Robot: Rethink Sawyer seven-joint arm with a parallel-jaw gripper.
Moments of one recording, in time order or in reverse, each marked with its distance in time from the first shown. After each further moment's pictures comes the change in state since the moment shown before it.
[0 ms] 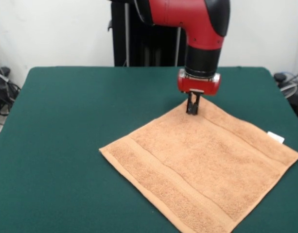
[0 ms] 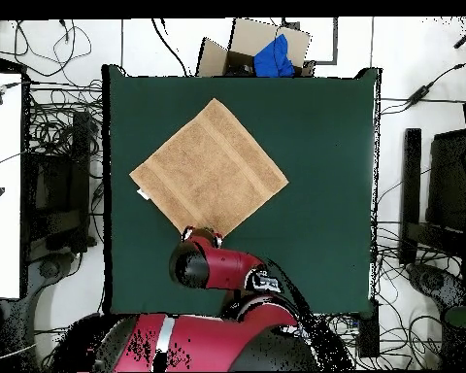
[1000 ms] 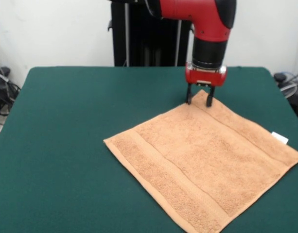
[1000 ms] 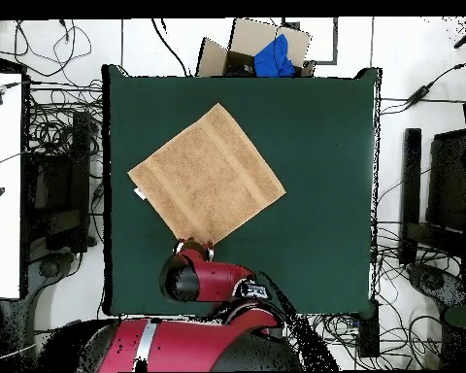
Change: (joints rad) arm 0.035 -0.010 0.002 0.075 0.000 -0.045 0.000
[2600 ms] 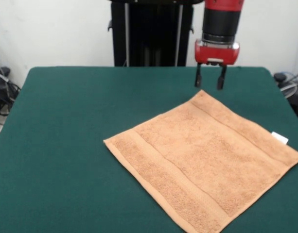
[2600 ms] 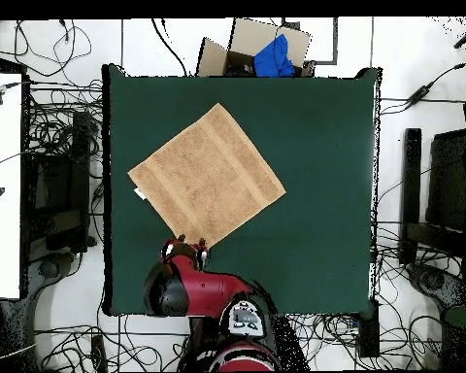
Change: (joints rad) arm 0.039 -0.195 -0.007 0.091 0.017 0.001 0.000
